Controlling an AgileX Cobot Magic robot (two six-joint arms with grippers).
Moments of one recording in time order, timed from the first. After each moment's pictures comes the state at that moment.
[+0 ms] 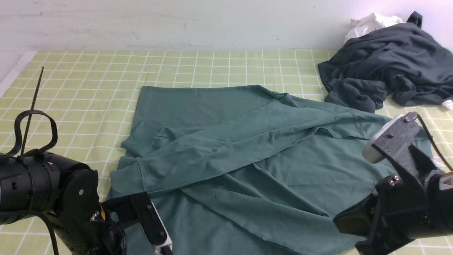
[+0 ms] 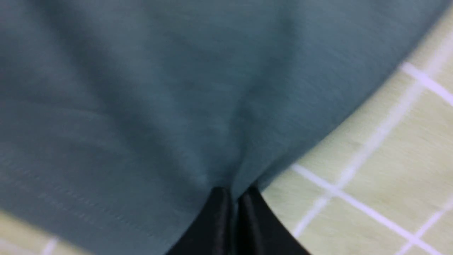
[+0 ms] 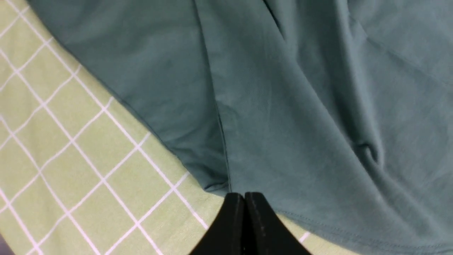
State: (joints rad) right arm 0.39 1.13 -0.71 0.56 0.80 -0.70; left arm -0.36 1.53 -0.68 -0.01 0.72 0.60
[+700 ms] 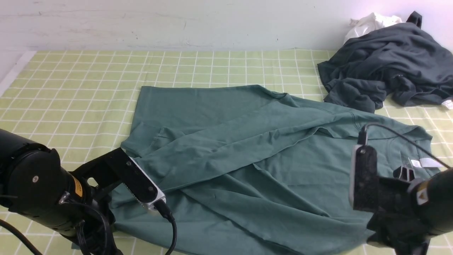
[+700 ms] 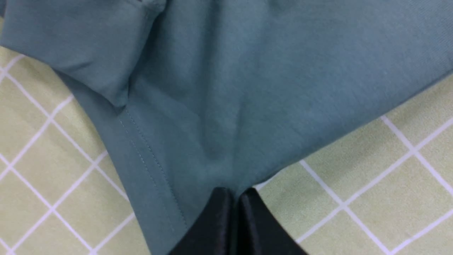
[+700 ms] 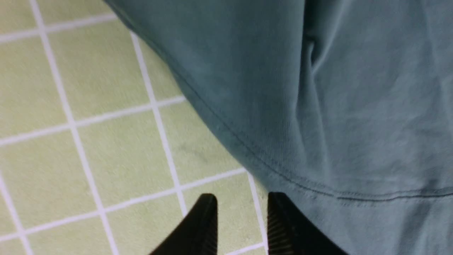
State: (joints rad) right arm 0.39 1.38 -0.71 0.01 0.79 -0.94; left arm -0.36 1.31 -0.72 0.02 0.76 0.39
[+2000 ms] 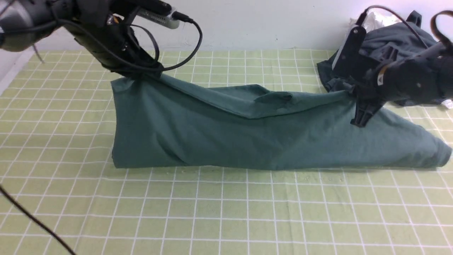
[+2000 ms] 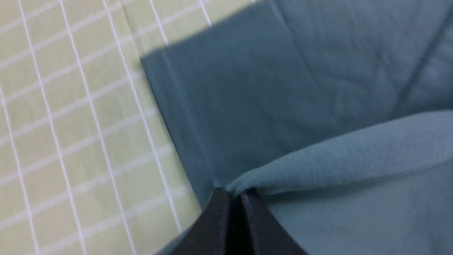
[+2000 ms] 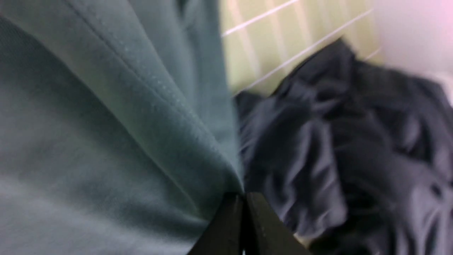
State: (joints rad) right arm 0.18 1.92 -1.38 -0.39 0.38 -0.66; left arm -0.20 1.98 -1.81 0.06 0.85 0.18
